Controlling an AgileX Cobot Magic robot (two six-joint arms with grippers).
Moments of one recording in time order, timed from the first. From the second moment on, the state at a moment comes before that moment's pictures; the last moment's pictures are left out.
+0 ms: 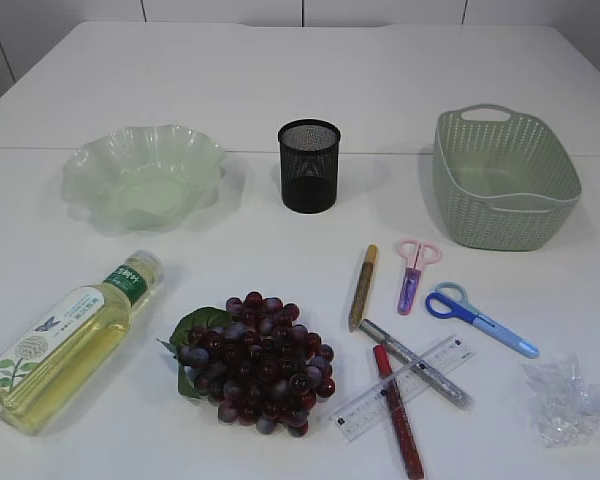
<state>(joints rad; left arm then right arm) -0.07 0.01 -0.53 -0.18 1.11 0.18 0.35 -0.02 -0.50 -0.13 1.14 -0.03</state>
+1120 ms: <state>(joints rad) -0.07 0.11 -0.54 -0.23 1.12 0.15 0.35 -0.02 -0.50 -0.13 1.14 -0.03</state>
